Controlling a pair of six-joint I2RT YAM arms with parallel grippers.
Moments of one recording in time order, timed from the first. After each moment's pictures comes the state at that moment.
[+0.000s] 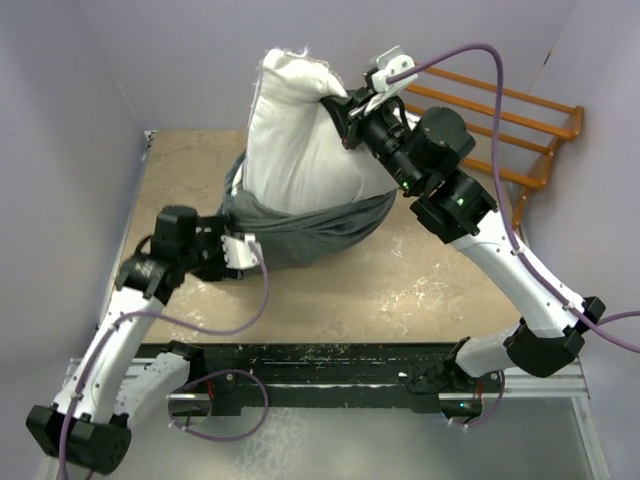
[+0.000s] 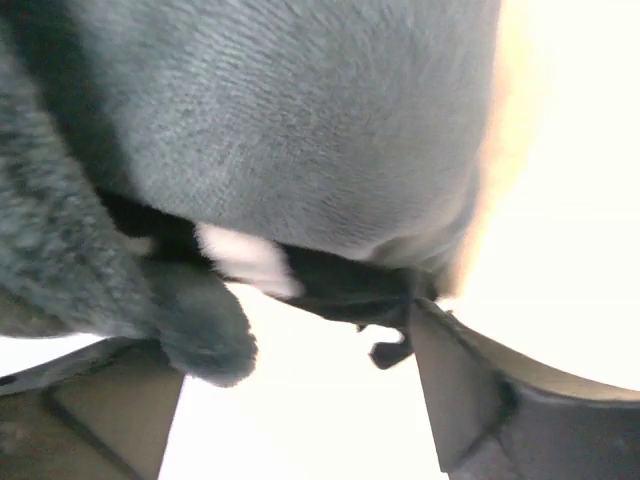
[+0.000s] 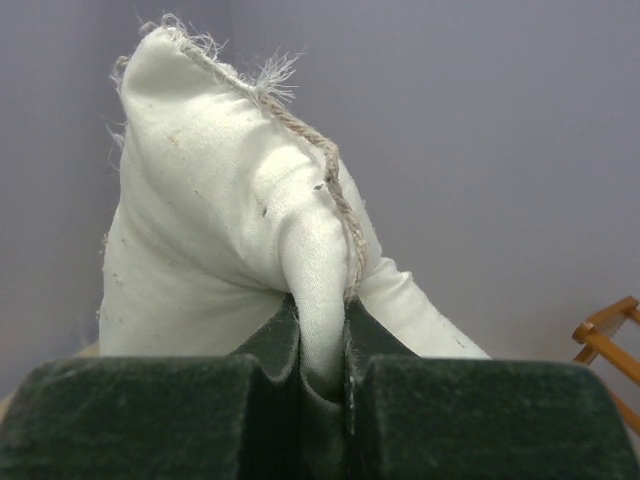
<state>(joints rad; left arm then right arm) -0.27 0.82 0.82 -0.67 0.25 1.20 0.80 1.41 1.78 -0.11 0.15 -0.10</state>
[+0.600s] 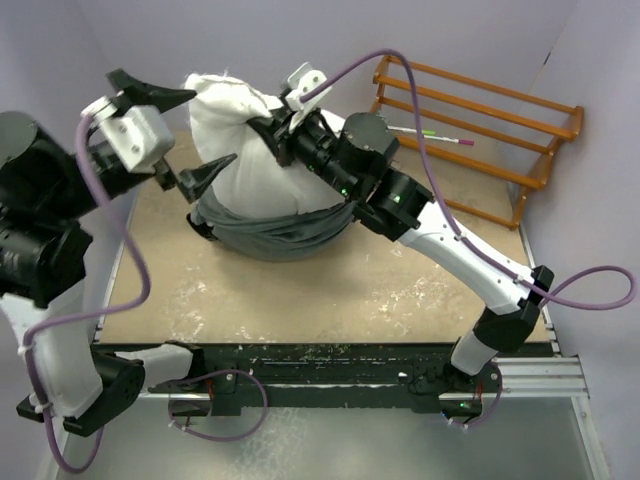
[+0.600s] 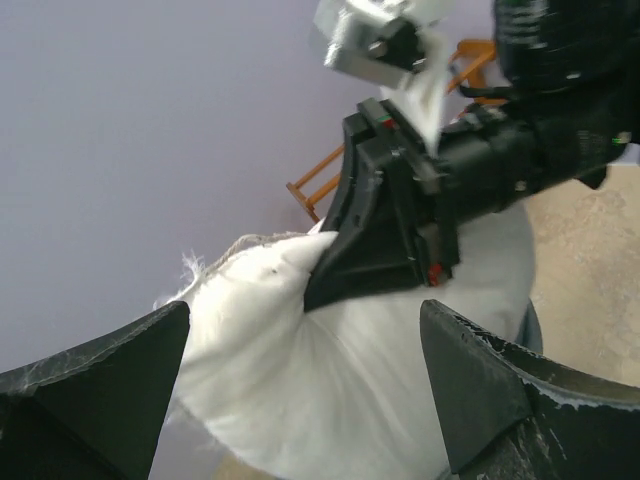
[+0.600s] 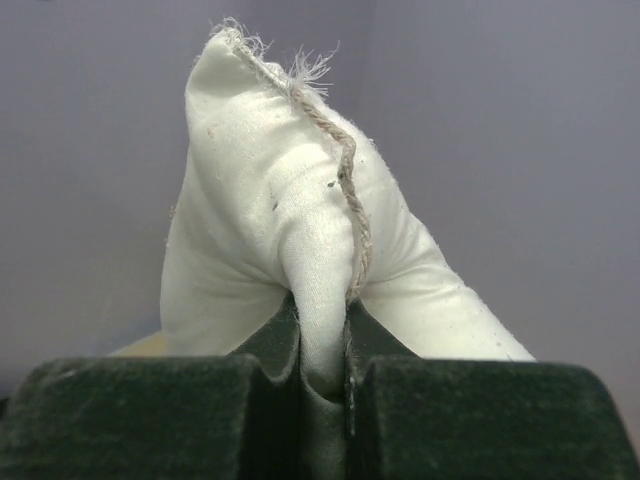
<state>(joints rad) -0.26 1.23 2.27 -0.92 0.67 0.46 0.96 1.63 1.95 -0.08 0.13 -0.12</state>
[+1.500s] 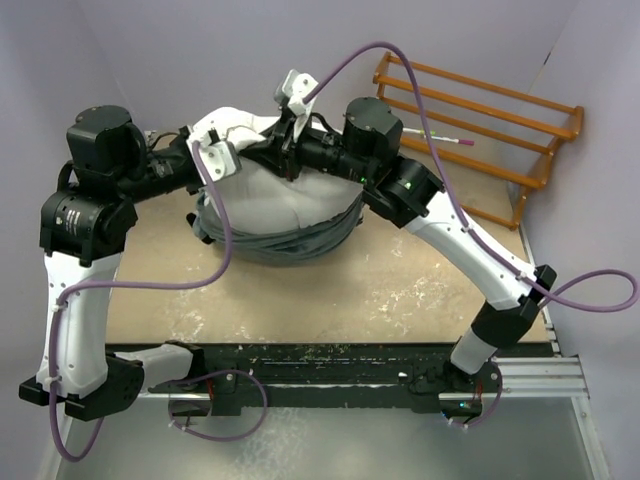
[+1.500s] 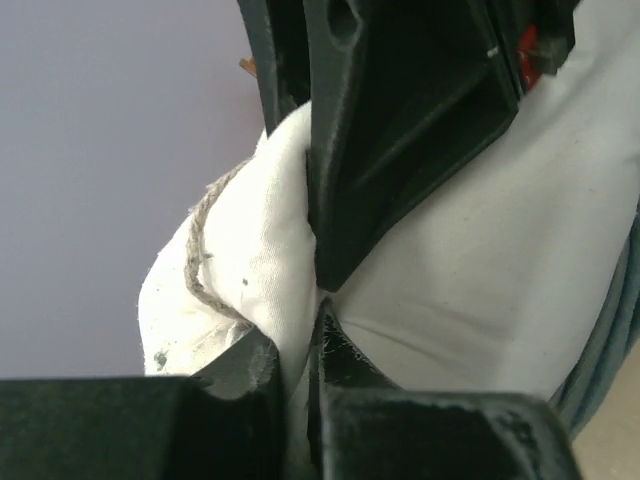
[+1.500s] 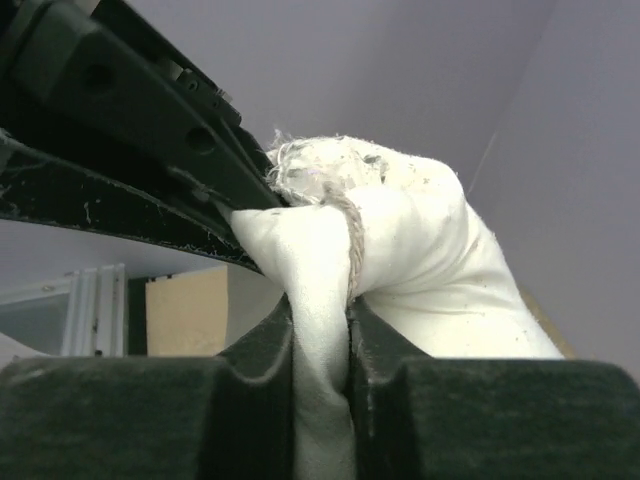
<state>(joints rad) -0.27 1.23 1.96 -0.99 0.59 0.86 0.93 1.65 2.02 -0.28 -0.32 -0.08</state>
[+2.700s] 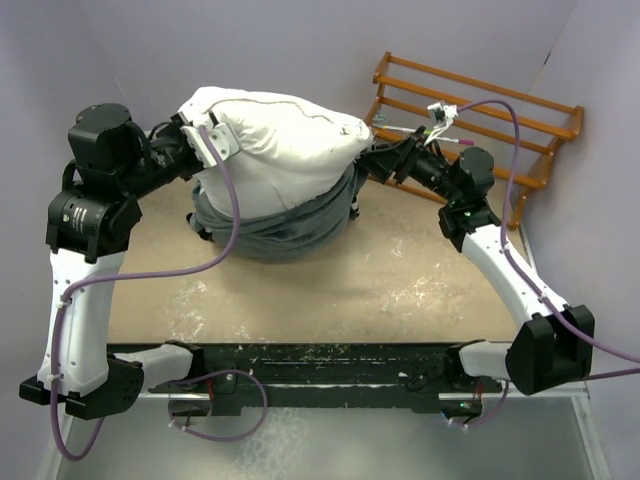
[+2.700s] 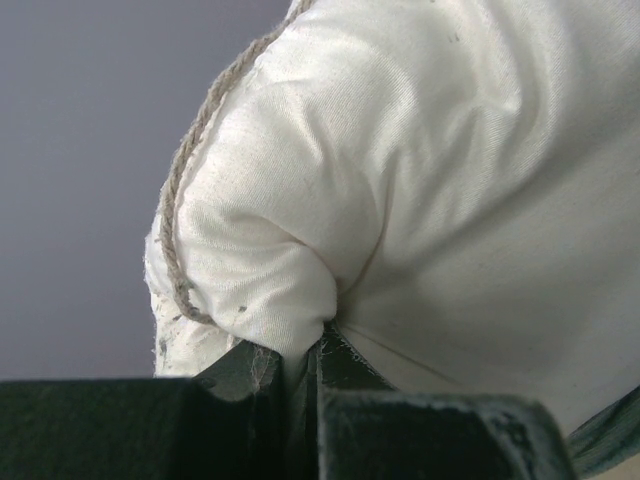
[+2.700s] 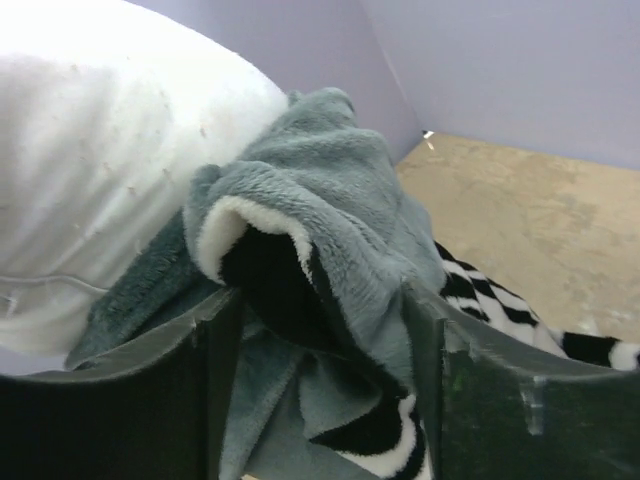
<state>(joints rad) -0.27 1.21 1.89 -0.87 0.36 0.87 0.26 1.28 1.06 0.43 -0.63 0.68</state>
